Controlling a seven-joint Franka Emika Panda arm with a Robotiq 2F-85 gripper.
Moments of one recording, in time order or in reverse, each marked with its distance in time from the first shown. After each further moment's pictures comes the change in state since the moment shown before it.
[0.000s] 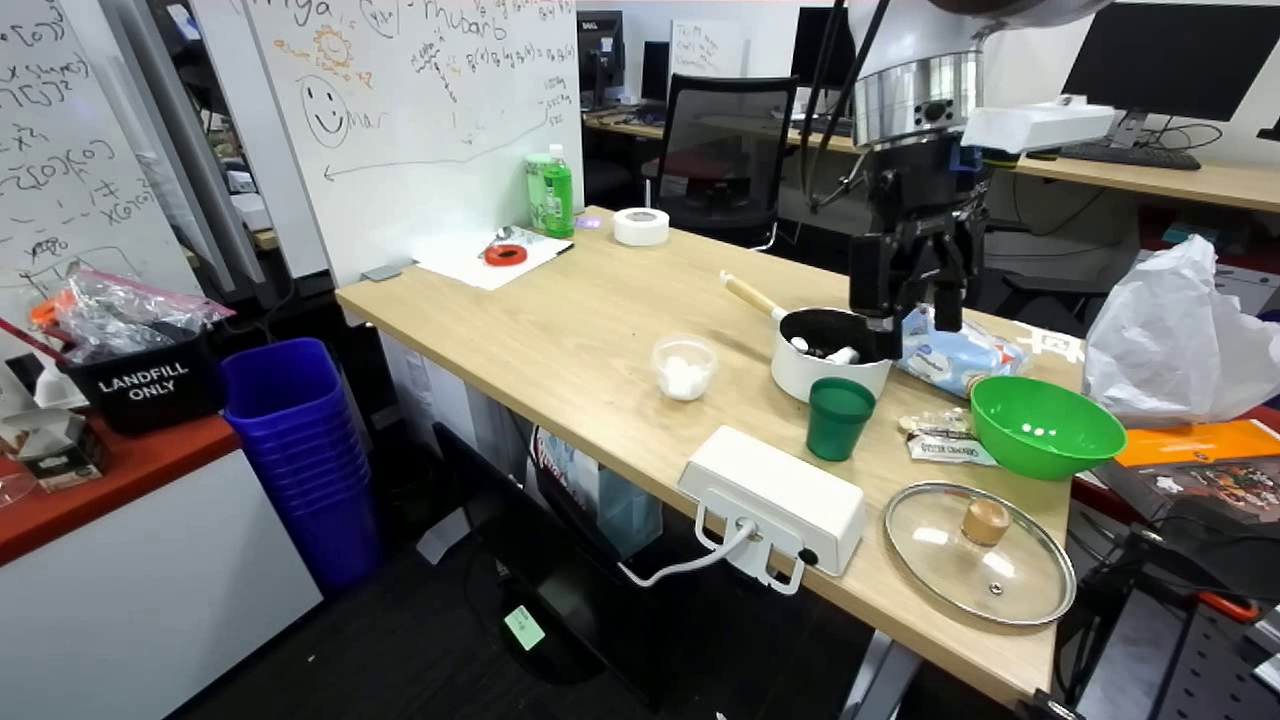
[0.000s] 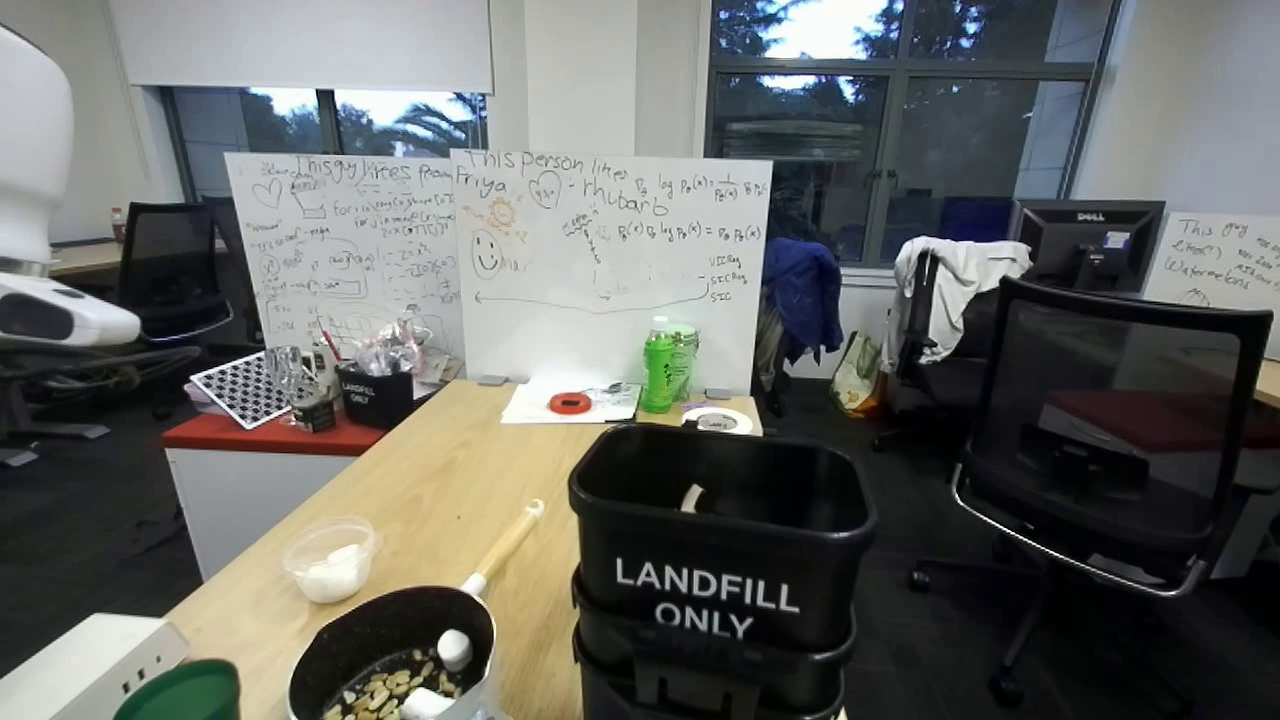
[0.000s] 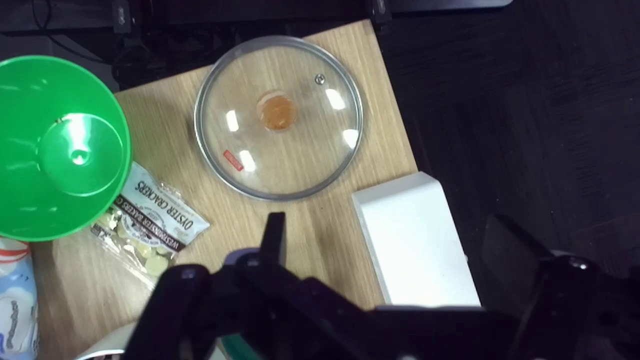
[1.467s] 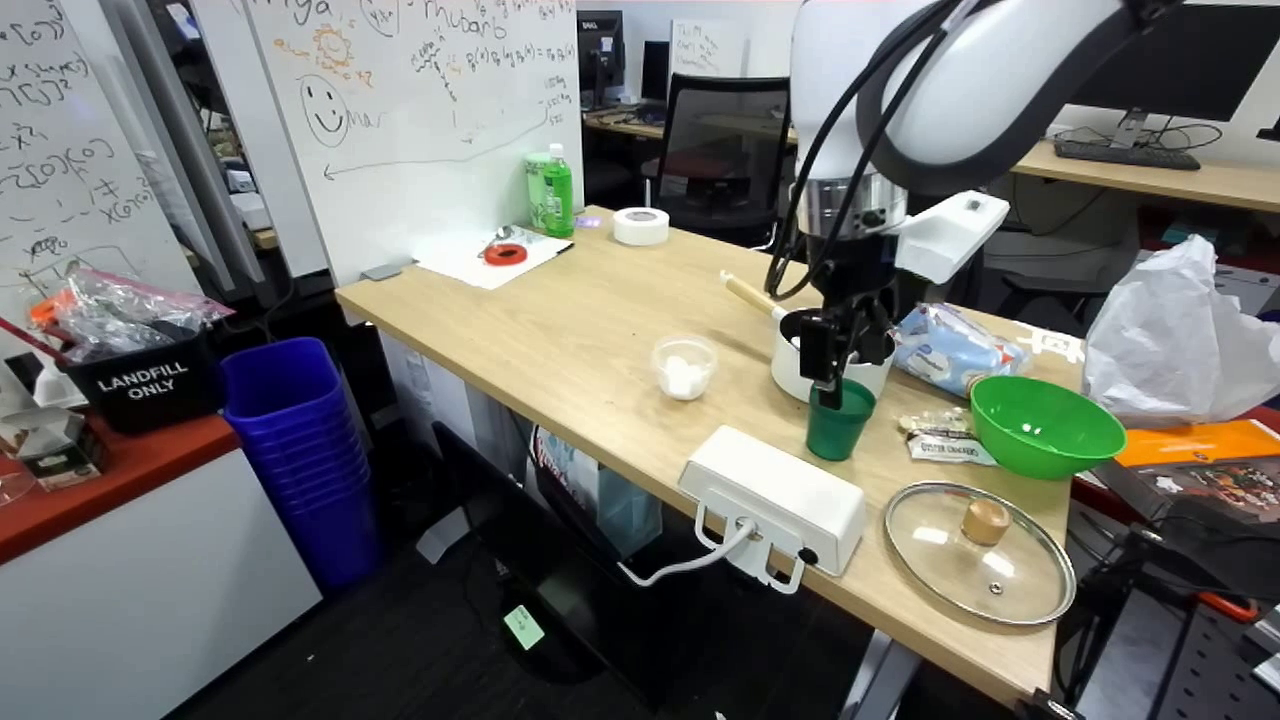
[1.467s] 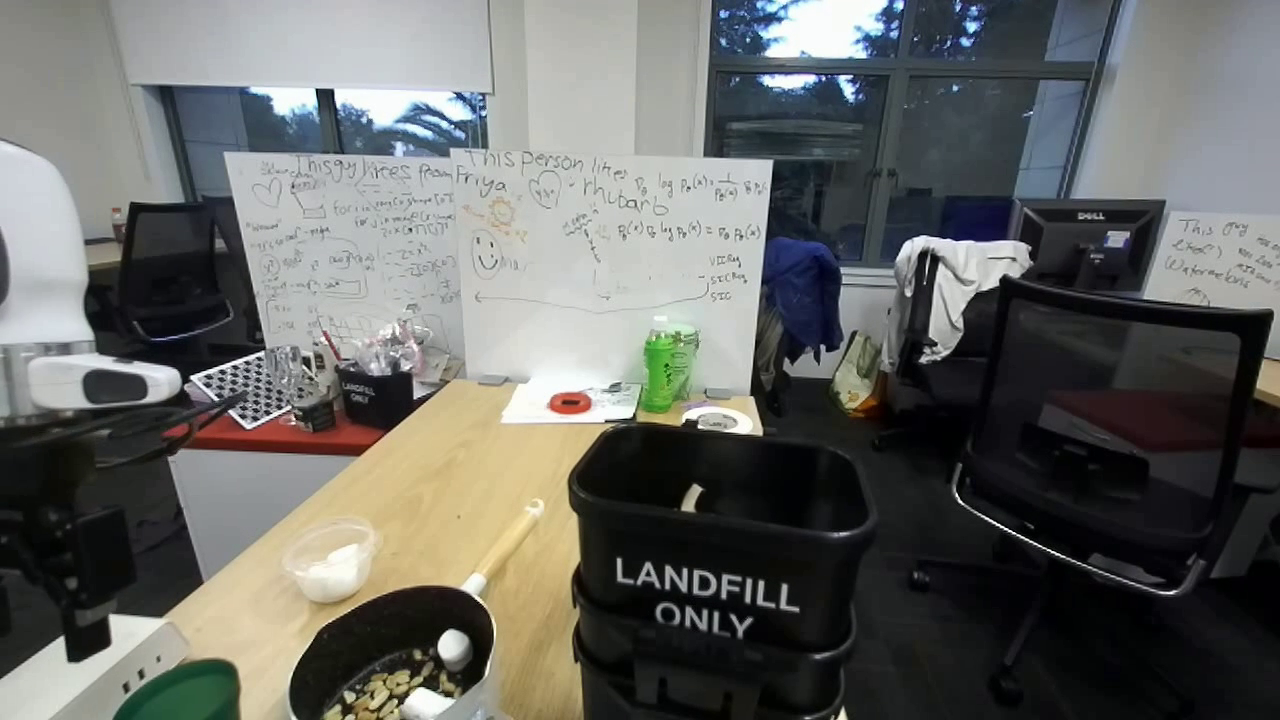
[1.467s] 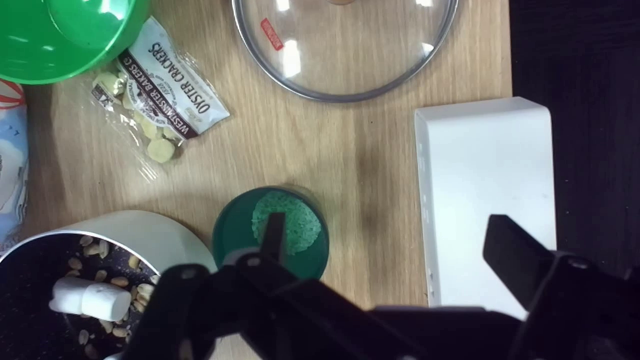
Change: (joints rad) arm 0.040 0.177 0.008 -0.011 -0.219 0.307 -0.006
